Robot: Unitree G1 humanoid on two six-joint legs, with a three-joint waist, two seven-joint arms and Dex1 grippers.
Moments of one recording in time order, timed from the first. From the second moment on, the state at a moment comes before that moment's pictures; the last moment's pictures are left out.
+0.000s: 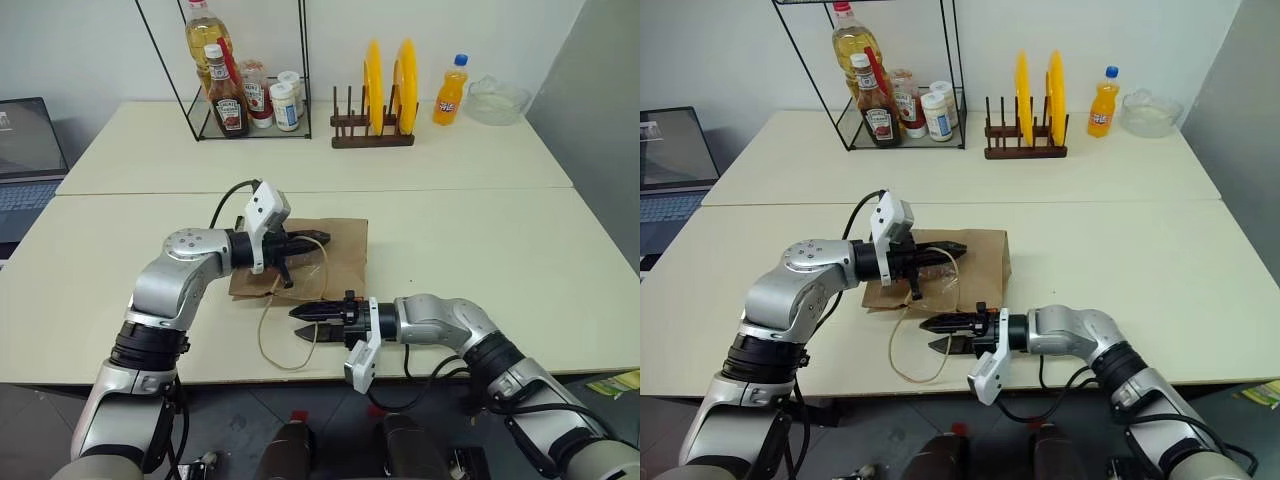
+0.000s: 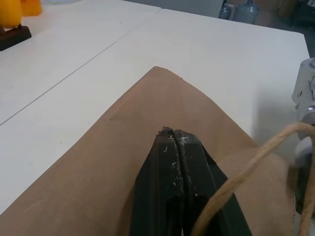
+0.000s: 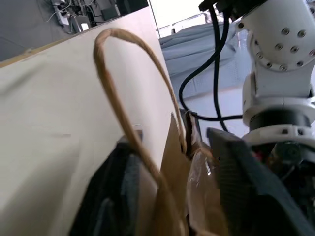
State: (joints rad) left arm -0.60 0.56 -0.07 0.01 -0.40 0.54 -0.98; right arm -0.62 -0.35 0.53 0.46 -0.84 -1.11 0.19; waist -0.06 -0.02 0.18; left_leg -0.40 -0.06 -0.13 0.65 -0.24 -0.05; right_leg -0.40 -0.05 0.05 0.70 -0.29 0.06
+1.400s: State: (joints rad) left arm -1.07 0.54 -0.05 0.39 -0.38 0.70 -0.95; right arm -0.69 -0.42 0.65 0.50 -0.62 -0.91 0.54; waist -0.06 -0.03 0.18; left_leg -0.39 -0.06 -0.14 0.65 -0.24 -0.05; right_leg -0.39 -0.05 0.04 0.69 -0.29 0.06
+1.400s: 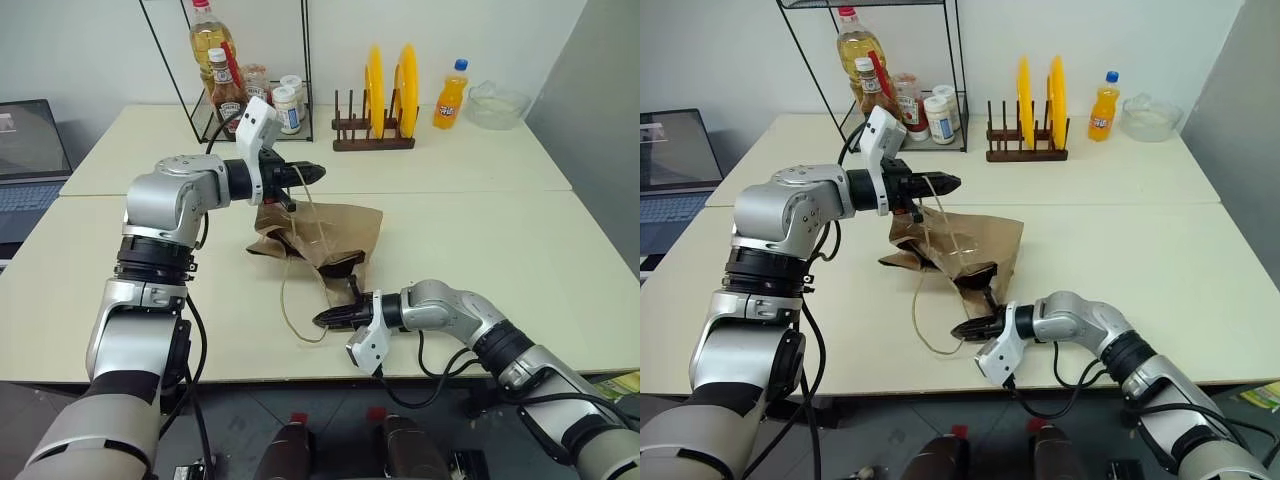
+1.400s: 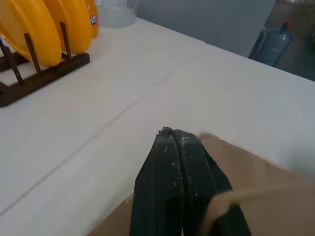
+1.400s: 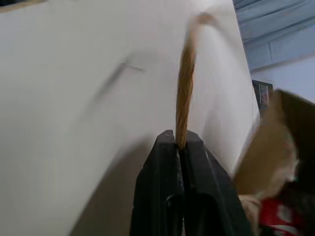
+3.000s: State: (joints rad) left arm -1.15 0.54 -0.05 0.48 -0.31 0.62 -1.04; right arm -0.60 -0.31 0.18 -0.41 1.05 0.98 0.61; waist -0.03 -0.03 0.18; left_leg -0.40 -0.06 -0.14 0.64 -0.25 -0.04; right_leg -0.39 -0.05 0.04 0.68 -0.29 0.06
